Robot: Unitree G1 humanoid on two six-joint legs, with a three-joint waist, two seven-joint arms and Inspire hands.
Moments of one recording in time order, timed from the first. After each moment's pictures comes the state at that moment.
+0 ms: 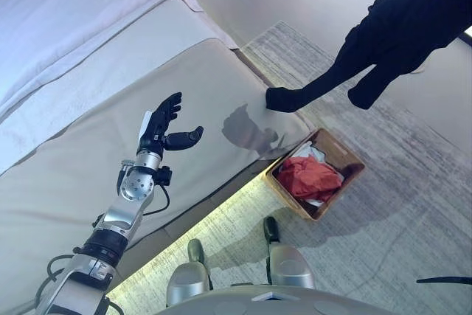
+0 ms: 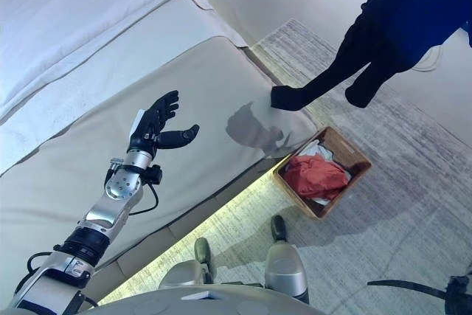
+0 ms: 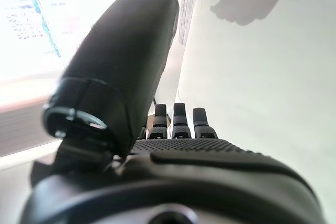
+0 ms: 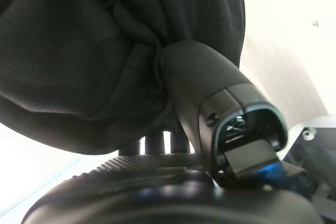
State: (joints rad) left arm -0.21 0.49 -0.28 0.34 -0.27 -0.20 0.21; right arm -1.25 -1.20 0.47 0.65 0.14 0.35 -0.24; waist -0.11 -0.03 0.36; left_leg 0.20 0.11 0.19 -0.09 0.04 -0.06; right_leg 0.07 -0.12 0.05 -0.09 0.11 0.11
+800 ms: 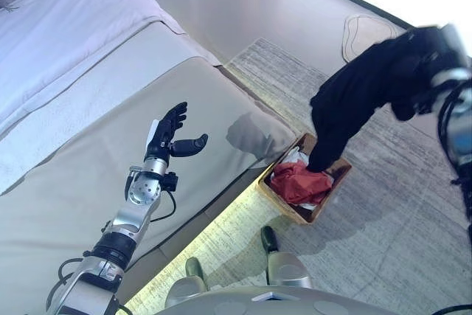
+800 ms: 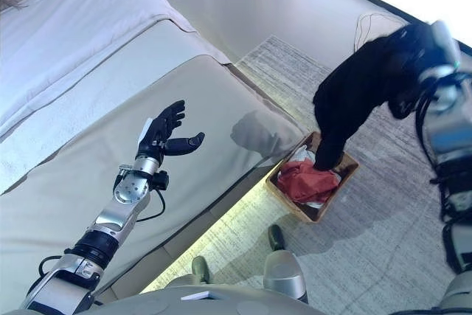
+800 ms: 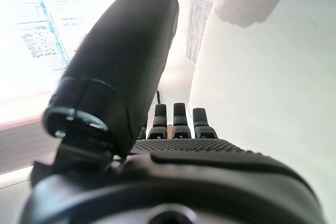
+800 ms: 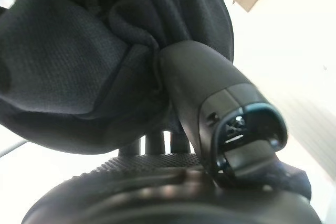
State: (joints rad) left arm -0.20 0.44 -0.28 0.38 -0.23 -0.20 0.20; right arm -0.50 -0.91 0.19 0.33 0.07 0.28 -0.12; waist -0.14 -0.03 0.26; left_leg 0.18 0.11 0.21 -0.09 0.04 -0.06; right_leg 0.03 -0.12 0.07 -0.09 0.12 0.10
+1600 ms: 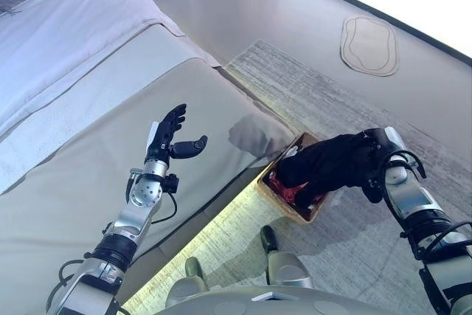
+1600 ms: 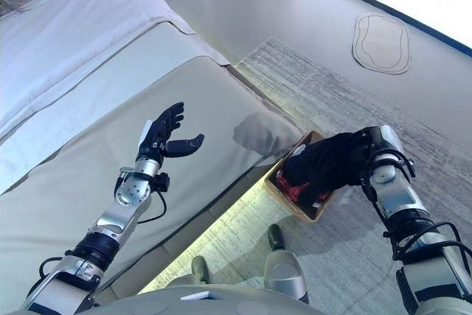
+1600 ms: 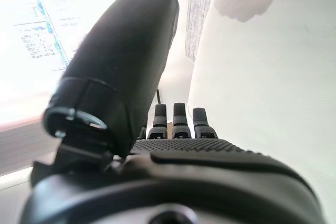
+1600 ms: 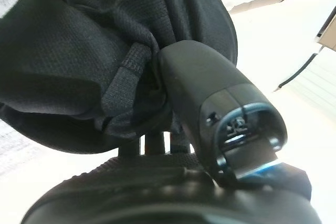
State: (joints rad) left arm -0.19 0.44 -0.32 0.37 -0.23 -0.20 0.22; right arm -0.35 -0.69 0.22 0.63 0.00 0.26 -0.19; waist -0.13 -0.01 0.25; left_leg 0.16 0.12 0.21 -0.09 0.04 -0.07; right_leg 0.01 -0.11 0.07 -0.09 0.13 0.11
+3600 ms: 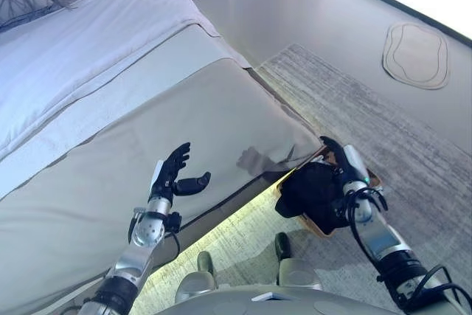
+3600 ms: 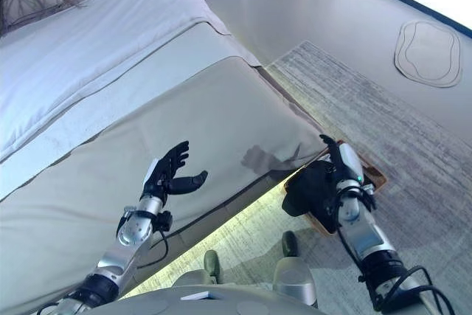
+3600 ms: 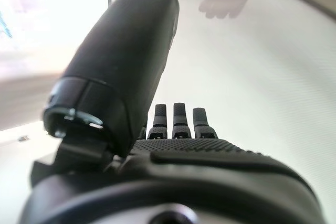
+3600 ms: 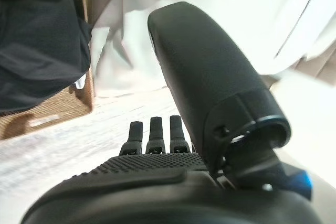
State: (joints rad) left arm 0.09 0.36 -0.30 0.38 -0.21 -0.22 0.21; right arm -0.05 -0.50 0.28 0.37 -0.22 0.07 -0.29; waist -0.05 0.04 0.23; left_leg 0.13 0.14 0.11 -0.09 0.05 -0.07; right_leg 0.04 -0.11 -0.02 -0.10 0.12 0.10
